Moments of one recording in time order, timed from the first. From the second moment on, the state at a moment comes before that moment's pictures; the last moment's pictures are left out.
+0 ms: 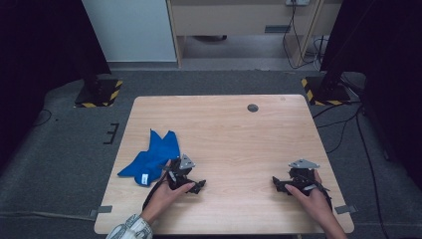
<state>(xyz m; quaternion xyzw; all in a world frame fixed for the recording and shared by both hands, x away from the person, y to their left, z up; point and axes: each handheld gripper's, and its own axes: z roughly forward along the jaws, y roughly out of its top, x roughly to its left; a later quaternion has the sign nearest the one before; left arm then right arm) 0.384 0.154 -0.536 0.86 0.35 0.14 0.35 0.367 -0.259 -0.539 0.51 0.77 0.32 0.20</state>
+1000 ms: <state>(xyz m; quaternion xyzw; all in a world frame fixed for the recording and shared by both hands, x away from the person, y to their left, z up) 0.392 0.228 -0.492 0.79 0.41 0.21 0.41 0.367 -0.259 -0.539 0.51 0.77 0.32 0.20</state>
